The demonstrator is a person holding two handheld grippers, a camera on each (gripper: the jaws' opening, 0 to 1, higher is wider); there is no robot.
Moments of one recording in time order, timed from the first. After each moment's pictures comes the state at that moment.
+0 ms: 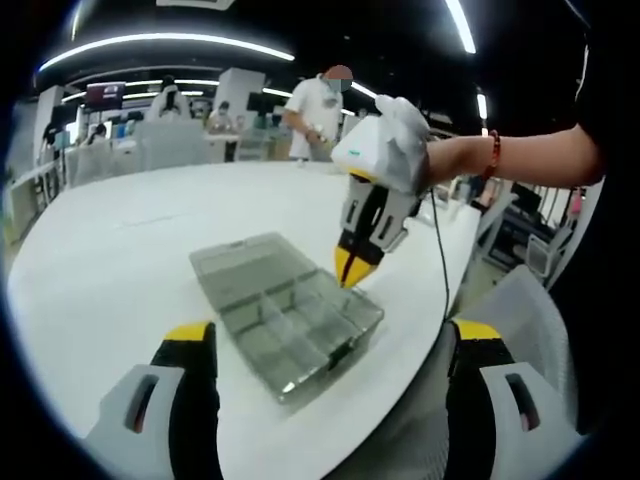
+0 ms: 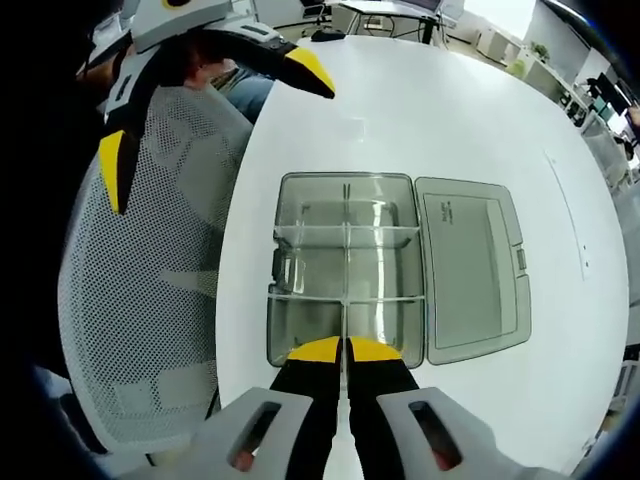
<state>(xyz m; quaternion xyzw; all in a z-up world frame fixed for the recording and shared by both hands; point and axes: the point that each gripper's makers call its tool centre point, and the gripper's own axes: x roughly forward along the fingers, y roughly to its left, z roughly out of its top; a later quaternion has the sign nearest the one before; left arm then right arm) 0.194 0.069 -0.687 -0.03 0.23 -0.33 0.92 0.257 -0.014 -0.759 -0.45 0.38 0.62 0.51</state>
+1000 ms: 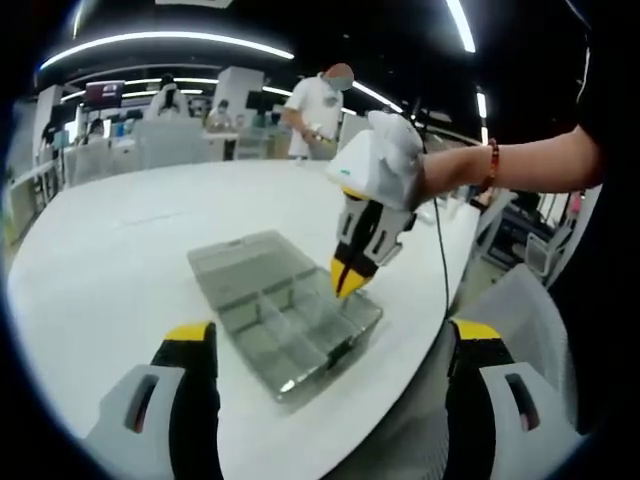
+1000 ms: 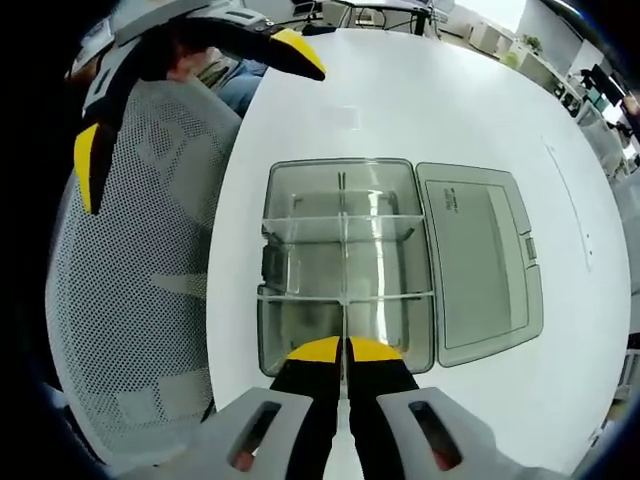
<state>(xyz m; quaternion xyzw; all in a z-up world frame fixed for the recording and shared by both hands) 0.194 0.068 -0.688 -0.03 0.23 -0.33 0.92 0.258 -0.014 -0.777 -0.45 0.39 0.61 0.52</state>
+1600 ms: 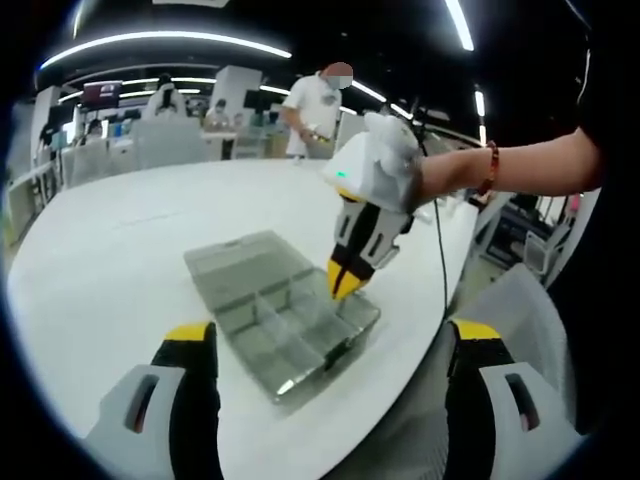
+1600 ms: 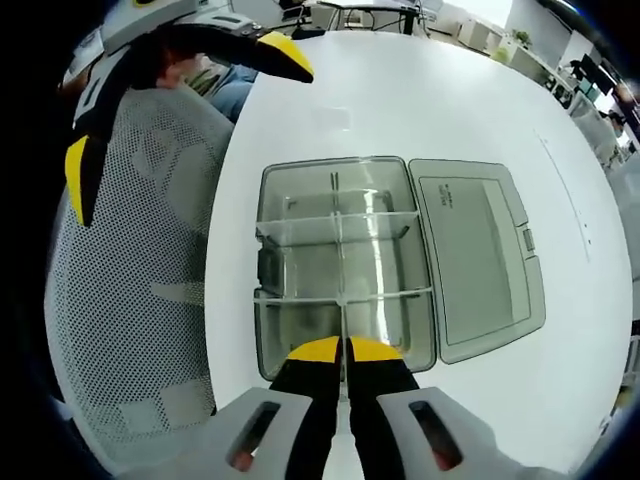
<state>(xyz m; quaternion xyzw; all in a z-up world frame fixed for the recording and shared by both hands) 0.196 0.063 -0.687 -0.03 0.23 -0.33 0.91 0.260 -0.014 -0.778 -0.43 0.40 0.60 0.54</state>
